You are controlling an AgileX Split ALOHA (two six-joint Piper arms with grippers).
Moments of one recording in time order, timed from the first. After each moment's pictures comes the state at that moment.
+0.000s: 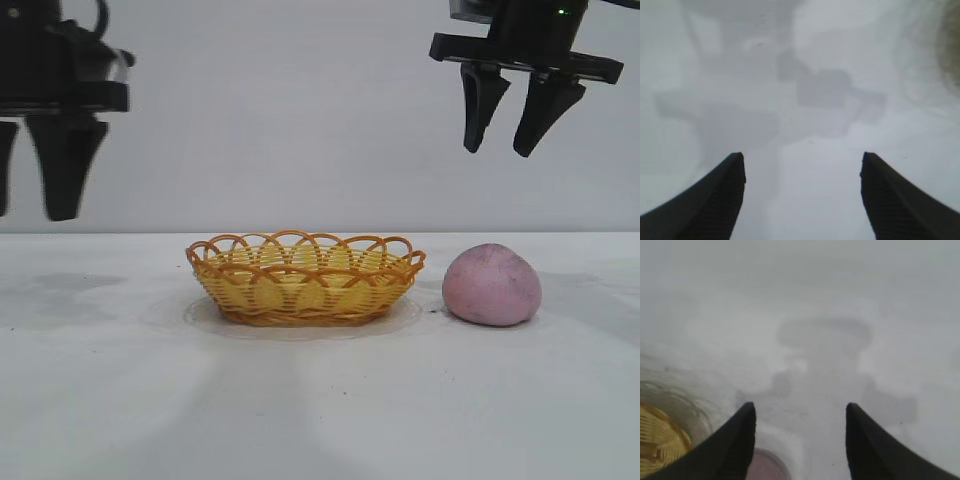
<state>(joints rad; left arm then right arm) -0.17 1.96 -1.44 0.00 1.12 0.03 0.26 1.99 -1.60 0.13 0.88 -0.01</state>
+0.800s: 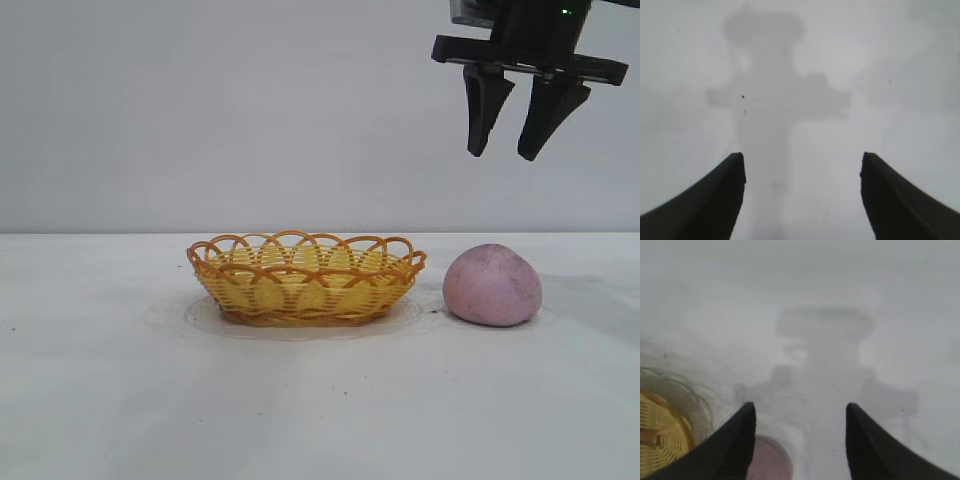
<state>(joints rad) -0.02 1.42 -1.23 0.04 1.22 0.03 0.26 1.99 -1.60 0.13 0.92 -0.01</state>
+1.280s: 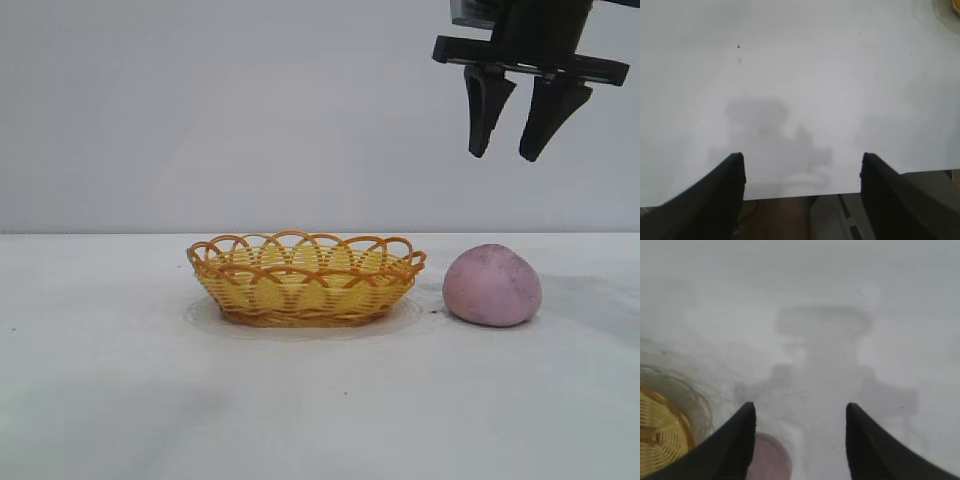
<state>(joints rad) -0.02 0.81 -0.88 -0.01 1.24 0.02 0.26 1.99 -1.60 0.12 0.92 -0.01</state>
